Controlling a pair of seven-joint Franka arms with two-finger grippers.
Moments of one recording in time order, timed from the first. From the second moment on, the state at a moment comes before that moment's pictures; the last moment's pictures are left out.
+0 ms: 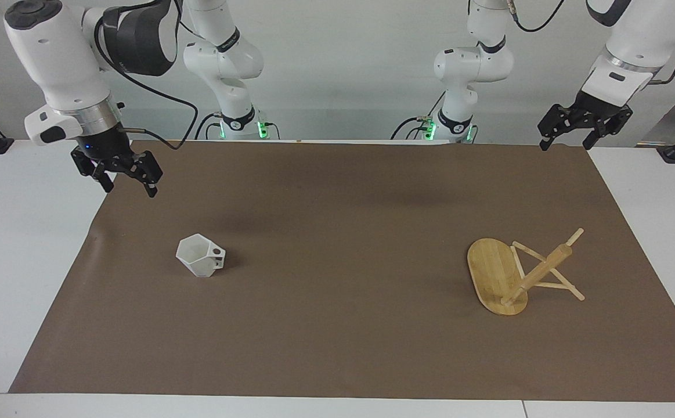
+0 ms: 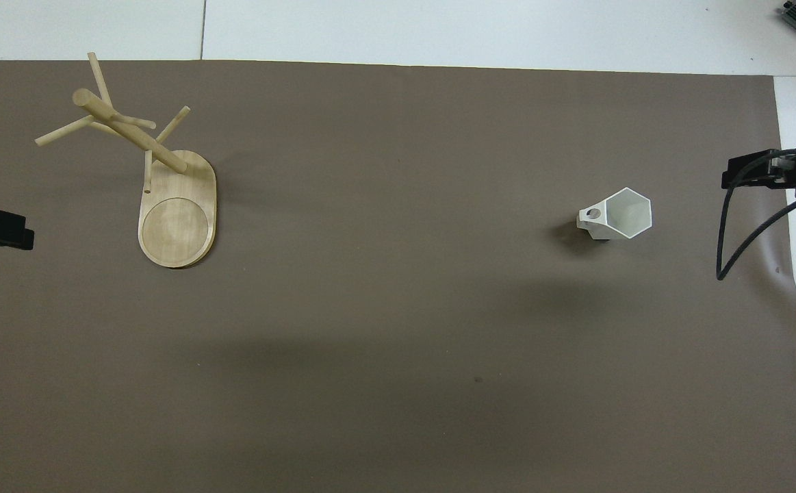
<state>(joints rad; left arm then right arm) -0.03 -0.08 0.00 -1.59 0.00 1.51 0.00 -0.10 0.06 0.01 -1.62 -0.02 1.81 0.05</state>
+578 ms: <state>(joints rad) -0.03 -0.08 0.00 -1.59 0.00 1.51 0.00 -0.10 0.06 0.00 -1.64 -0.02 1.83 0.05</state>
